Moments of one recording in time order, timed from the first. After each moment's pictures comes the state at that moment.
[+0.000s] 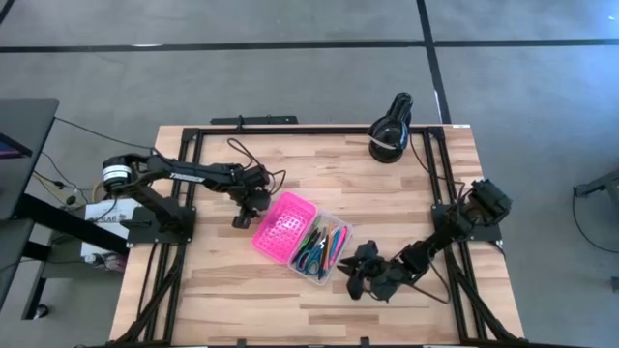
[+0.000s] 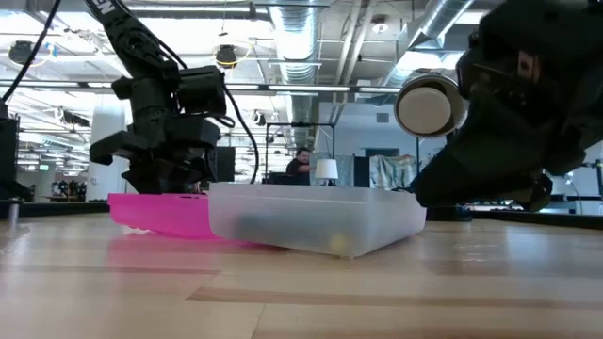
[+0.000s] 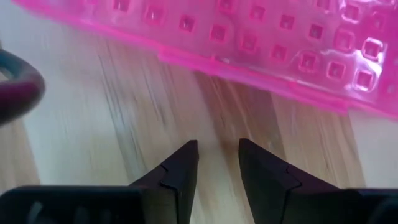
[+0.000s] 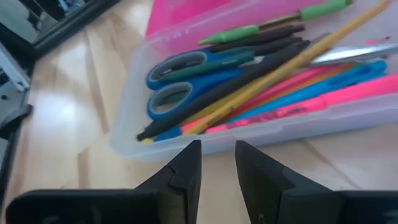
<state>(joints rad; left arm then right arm) 0.31 1.53 0.67 -0.40 0.26 0.52 0.67 1.82 0.69 0.38 0.71 1.01</state>
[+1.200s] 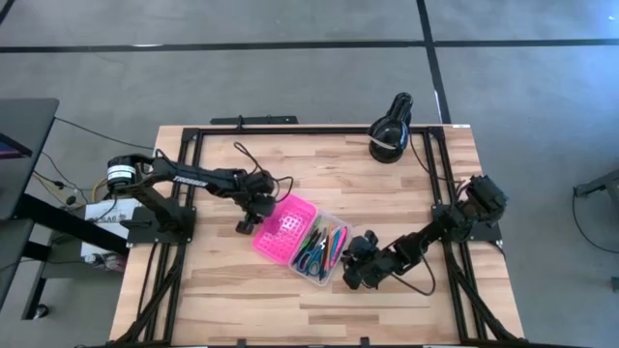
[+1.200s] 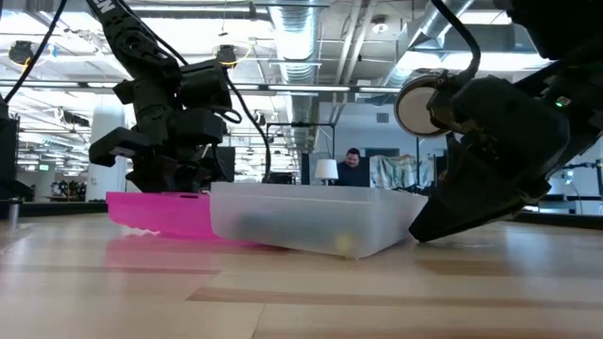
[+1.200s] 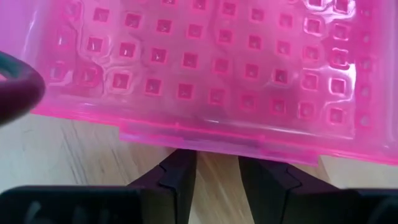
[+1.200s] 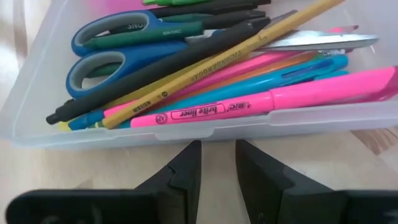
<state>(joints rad) 0.25 1.56 0.67 -0.29 0.34 0.53 0.54 1.82 0.69 0.22 0.55 0.91</state>
